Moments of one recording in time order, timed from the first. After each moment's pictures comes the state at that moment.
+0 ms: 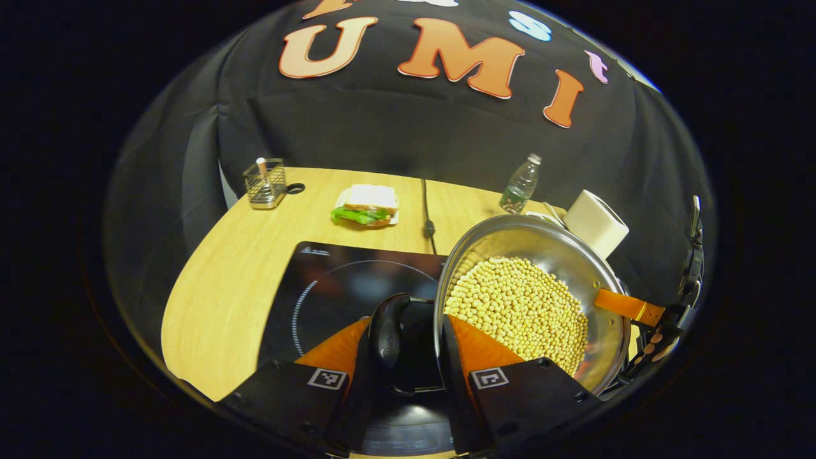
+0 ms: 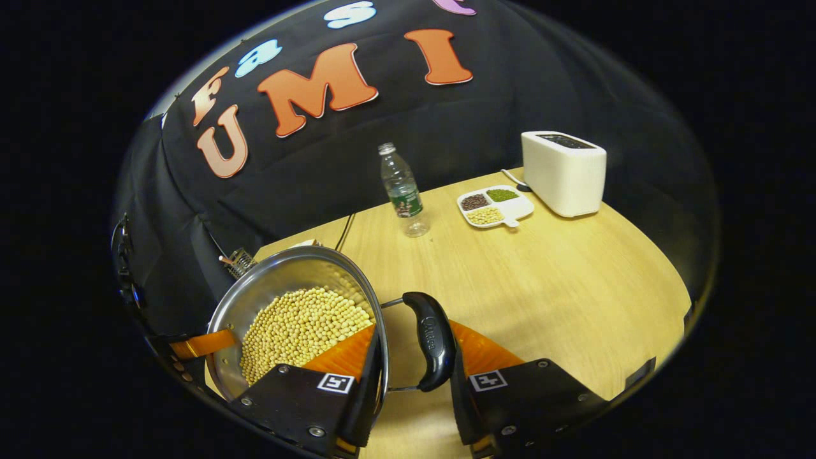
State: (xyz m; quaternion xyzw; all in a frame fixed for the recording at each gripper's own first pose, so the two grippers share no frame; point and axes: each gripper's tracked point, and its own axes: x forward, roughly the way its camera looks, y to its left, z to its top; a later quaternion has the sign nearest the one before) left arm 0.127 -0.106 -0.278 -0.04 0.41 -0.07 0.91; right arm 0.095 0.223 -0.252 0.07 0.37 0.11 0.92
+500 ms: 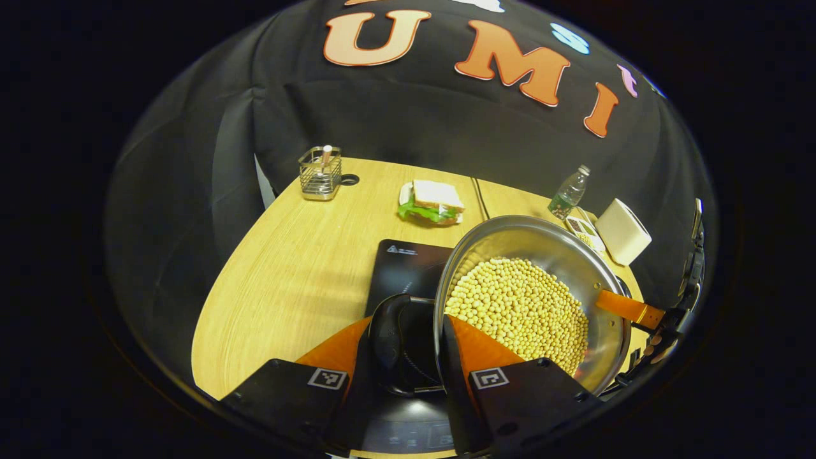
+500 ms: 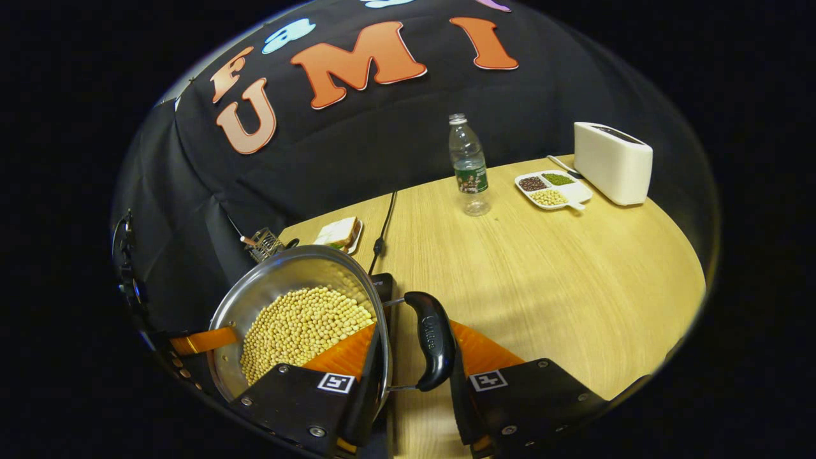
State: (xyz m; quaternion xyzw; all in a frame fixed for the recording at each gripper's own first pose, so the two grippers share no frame) left arm 0.140 0.003 -0.289 -0.04 0.43 -0.03 0.90; right arm 0.082 0.326 -0.279 0.07 0.40 0.15 0.90
